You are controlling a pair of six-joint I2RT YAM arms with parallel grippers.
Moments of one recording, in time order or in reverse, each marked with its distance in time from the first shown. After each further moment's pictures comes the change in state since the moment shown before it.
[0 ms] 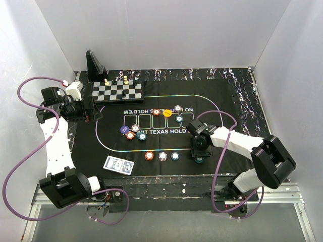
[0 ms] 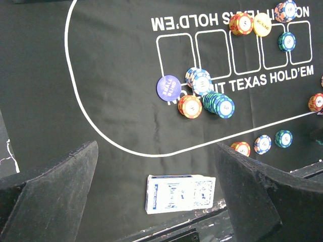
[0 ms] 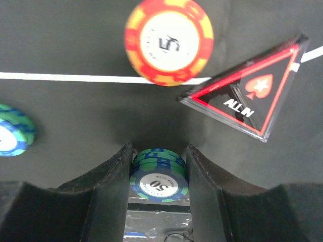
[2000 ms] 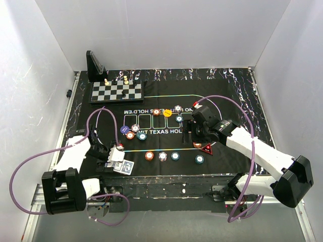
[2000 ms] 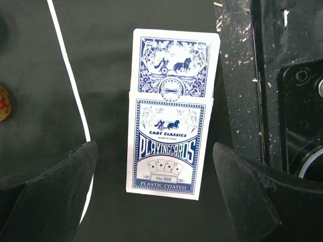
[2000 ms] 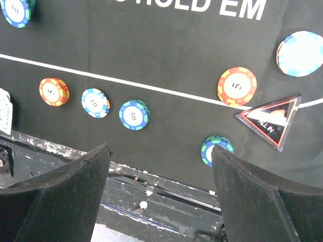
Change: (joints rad) left arm -0.263 -0.088 -0.623 -0.237 0.060 1.721; right arm 0.004 -0.239 0.156 -0.023 -0.051 -0.032
